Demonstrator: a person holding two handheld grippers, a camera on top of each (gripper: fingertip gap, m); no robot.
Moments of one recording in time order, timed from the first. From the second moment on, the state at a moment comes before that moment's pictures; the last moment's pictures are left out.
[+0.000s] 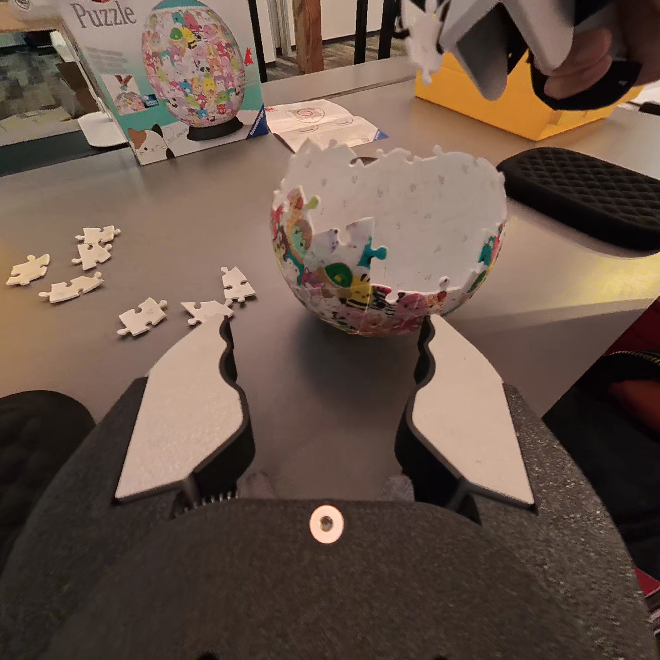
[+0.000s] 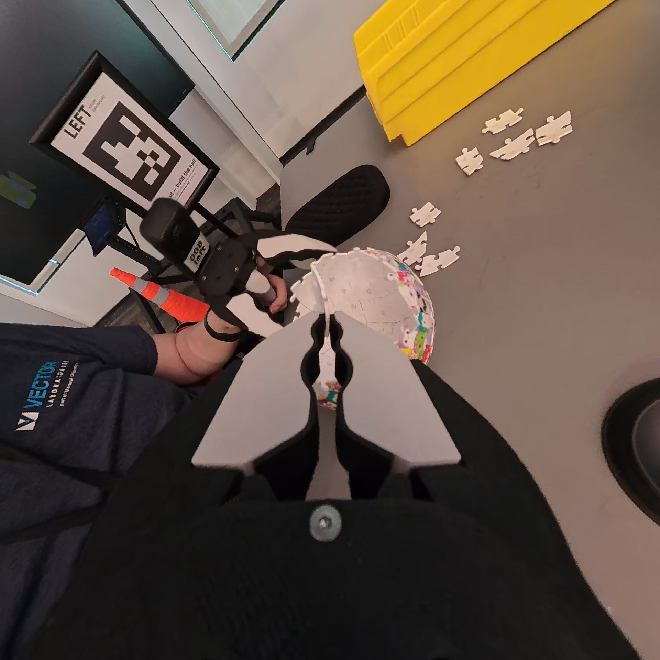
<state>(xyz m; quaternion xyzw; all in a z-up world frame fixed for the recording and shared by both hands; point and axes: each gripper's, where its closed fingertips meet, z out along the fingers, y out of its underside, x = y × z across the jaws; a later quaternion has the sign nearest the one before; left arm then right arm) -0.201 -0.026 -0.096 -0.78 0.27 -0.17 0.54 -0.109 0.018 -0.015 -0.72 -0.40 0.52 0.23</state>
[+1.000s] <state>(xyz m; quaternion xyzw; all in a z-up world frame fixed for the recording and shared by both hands) -0.154 -0.001 -0.112 -0.77 0.35 -0.11 0.52 -0.088 0.025 -0.027 -0.72 -0.37 0.54 0.25</state>
